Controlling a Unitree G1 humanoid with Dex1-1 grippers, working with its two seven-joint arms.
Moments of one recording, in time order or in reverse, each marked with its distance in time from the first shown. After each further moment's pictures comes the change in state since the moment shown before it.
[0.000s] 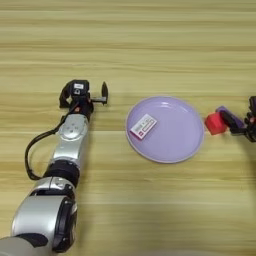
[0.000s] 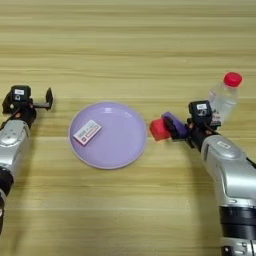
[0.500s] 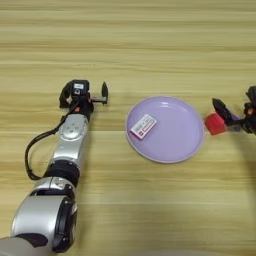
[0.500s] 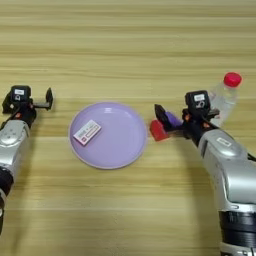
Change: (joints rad) left arm 0.000 0.000 0.000 0.000 0.000 0.000 0.000; right arm 0.020 0.014 0.003 -0.169 0.044 -0.076 0.028
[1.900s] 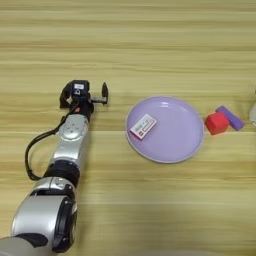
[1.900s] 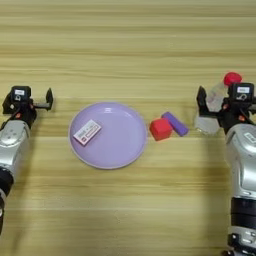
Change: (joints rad) left arm 0.000 0.000 -0.002 0.005 0.000 -0.001 0.001; right arm -0.094 -0.027 -0.164 0.313 -0.061 -0.230 -0.156
